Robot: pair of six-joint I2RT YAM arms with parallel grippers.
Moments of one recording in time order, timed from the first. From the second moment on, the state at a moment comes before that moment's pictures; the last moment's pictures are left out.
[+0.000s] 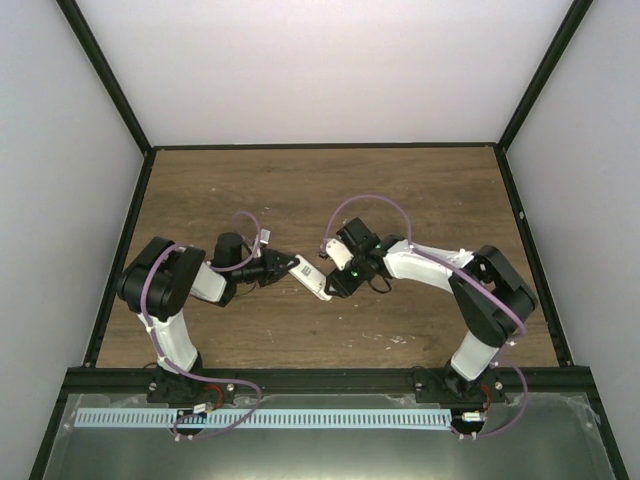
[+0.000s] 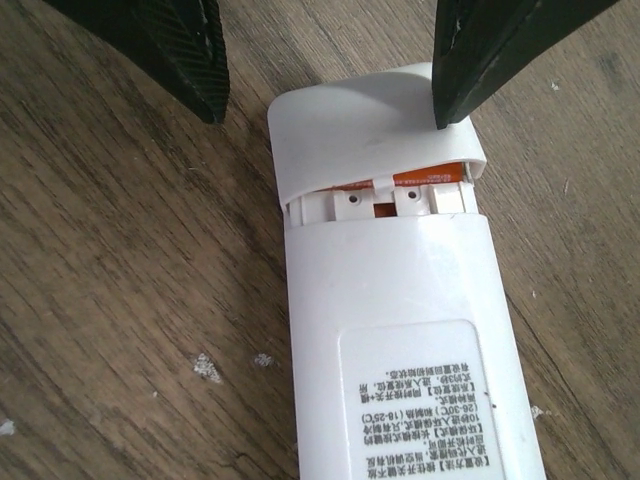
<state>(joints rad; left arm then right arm) -0.31 1.83 0.45 0.90 0.83 -1.07 0.71 1.67 0.96 -0.42 -0.28 -0.10</state>
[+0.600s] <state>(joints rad) -0.31 1.83 0.45 0.90 0.83 -1.06 0.71 1.69 0.96 -0.40 -0.32 -0.08</state>
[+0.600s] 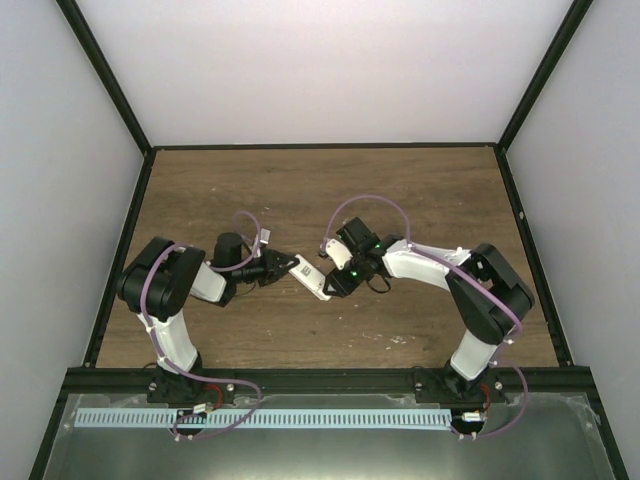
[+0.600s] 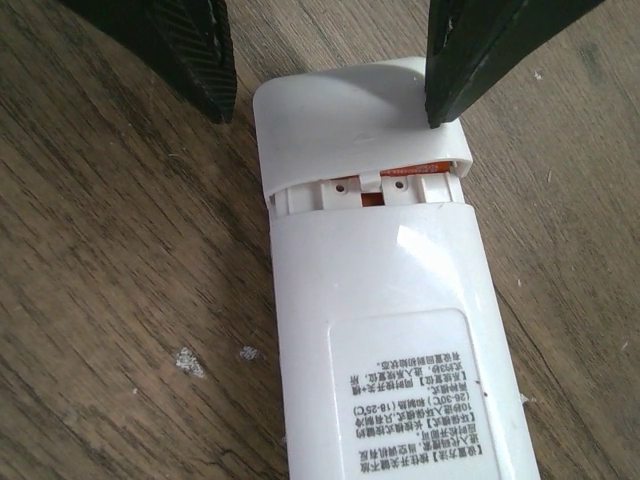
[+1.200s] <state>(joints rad) -0.31 1.83 0.45 0.90 0.83 -1.05 0.72 1.71 0.97 -0.38 -0.35 0.00</state>
